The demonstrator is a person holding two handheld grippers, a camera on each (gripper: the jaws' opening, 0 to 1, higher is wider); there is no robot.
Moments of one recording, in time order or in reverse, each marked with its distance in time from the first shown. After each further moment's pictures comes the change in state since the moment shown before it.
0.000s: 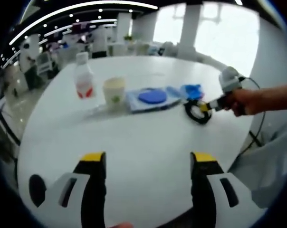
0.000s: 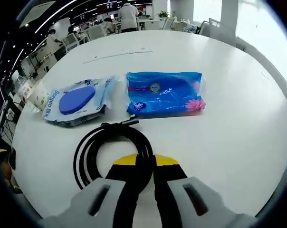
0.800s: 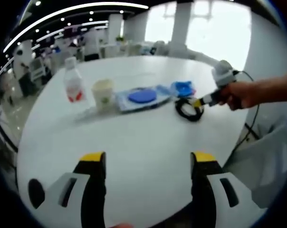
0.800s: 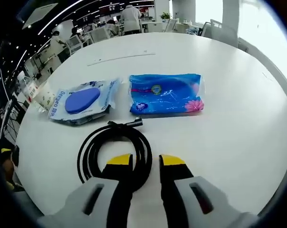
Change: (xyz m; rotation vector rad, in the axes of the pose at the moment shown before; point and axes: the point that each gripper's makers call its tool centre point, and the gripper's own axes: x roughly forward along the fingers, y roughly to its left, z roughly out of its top) left arm -0.001 -0.021 -0.003 0.059 0.005 -0.045; right arm -0.010 -0.003 0.010 -0.008 -0.035 0.054
